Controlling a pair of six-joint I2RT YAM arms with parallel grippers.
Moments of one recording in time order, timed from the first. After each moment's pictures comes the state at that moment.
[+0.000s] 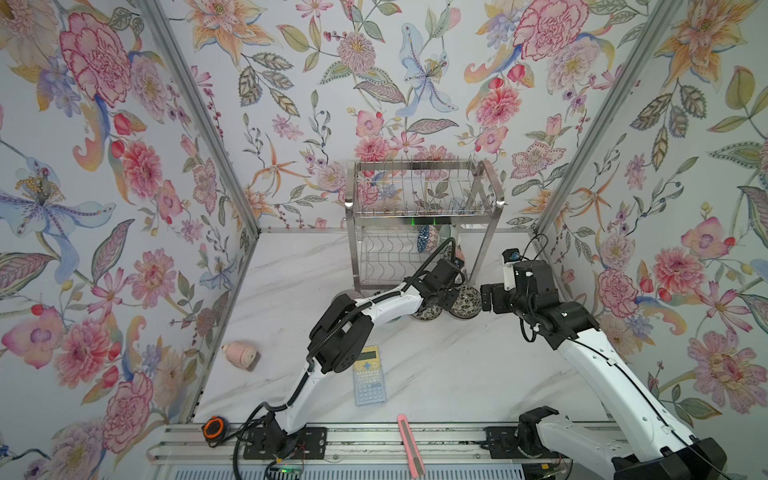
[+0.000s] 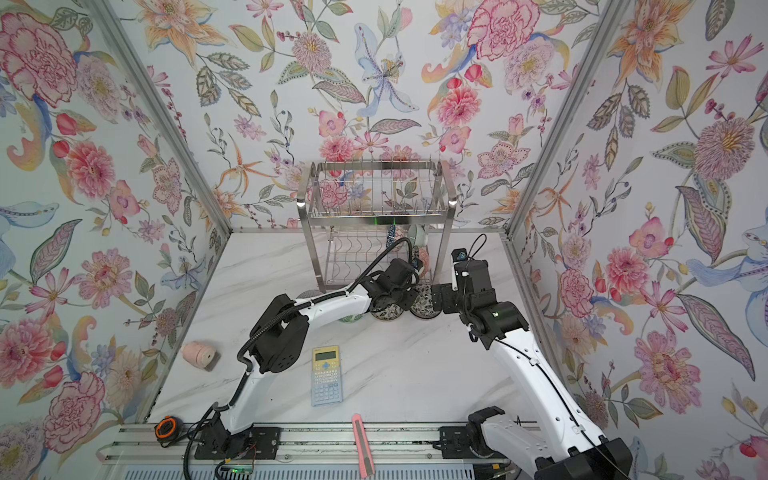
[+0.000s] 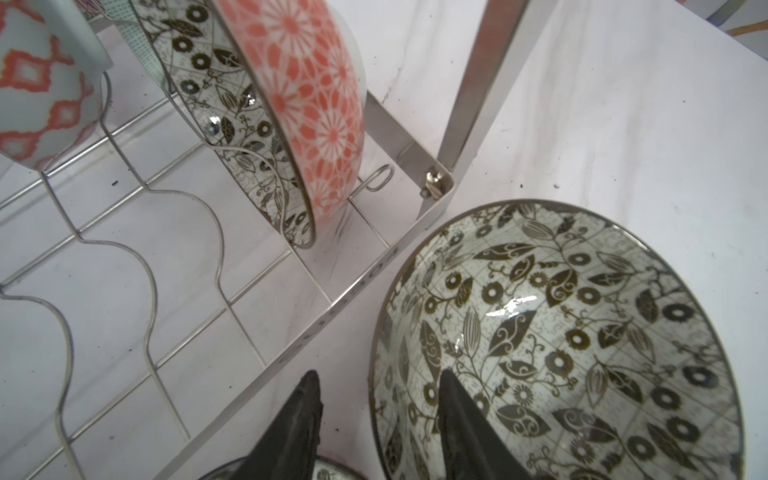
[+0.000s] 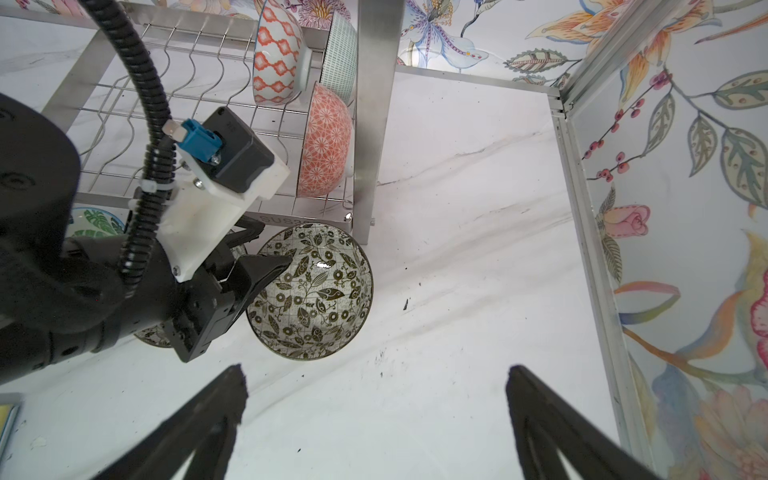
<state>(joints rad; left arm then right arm) -0.88 2.29 1.85 -0.35 -0.08 -0.11 0.34 1.06 1.03 -0.69 0.22 0.08</state>
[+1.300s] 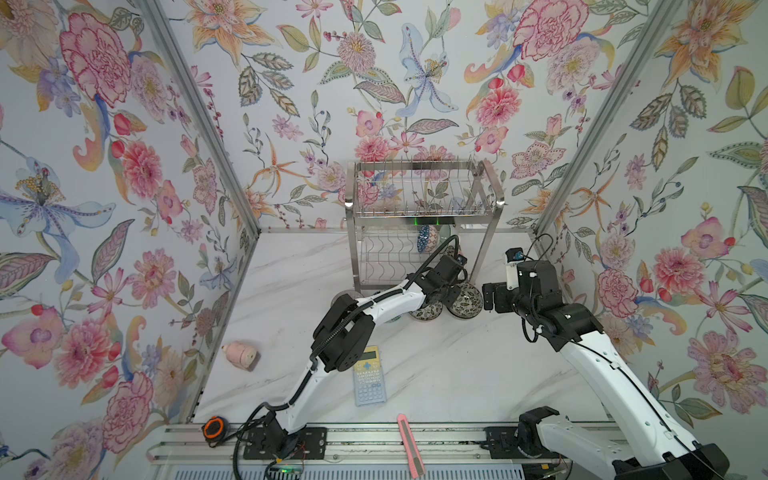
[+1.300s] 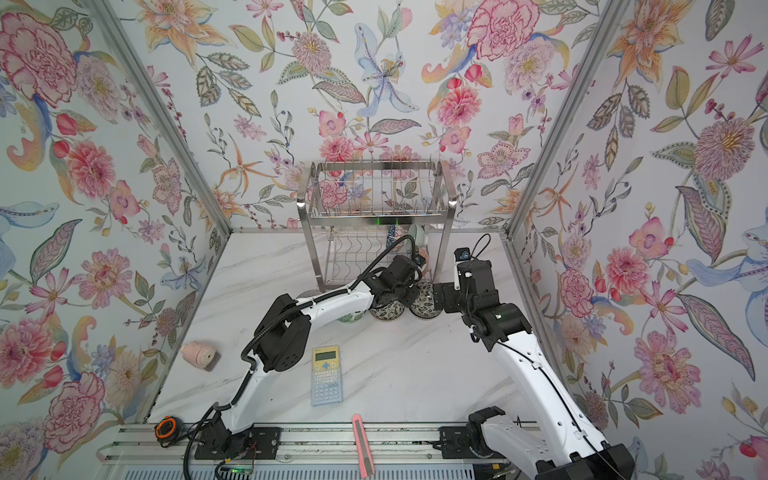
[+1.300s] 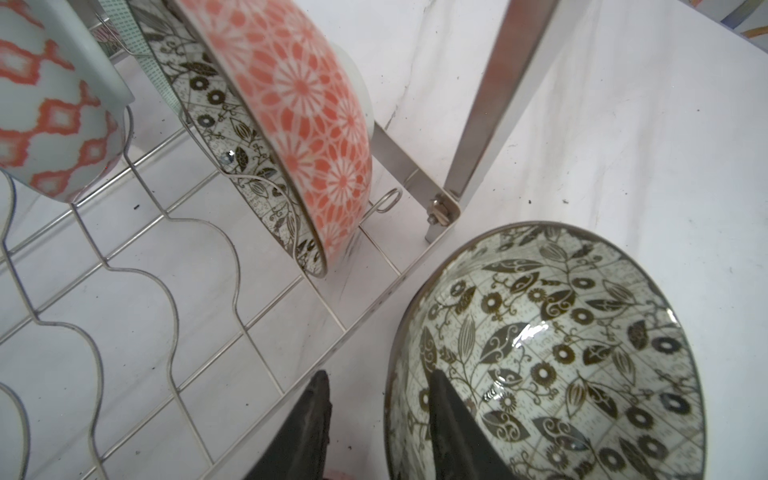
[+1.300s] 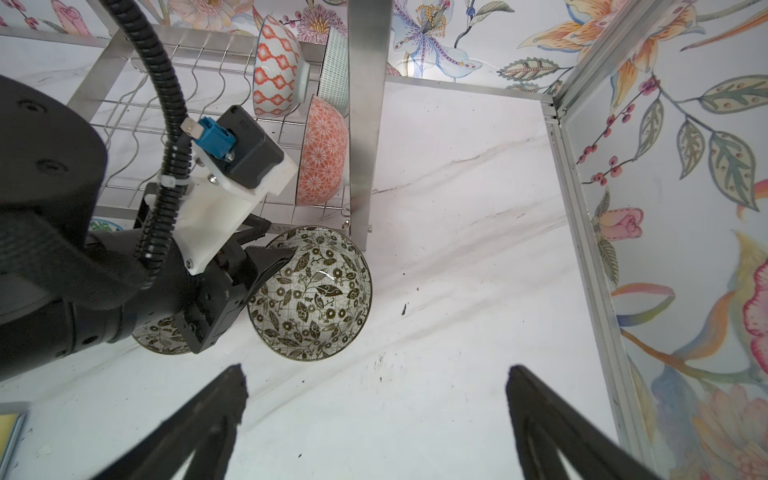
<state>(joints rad) -0.88 2.32 1.93 -0.40 -0.11 -0.08 0.33 1.04 1.03 -0.68 0.21 0.08</state>
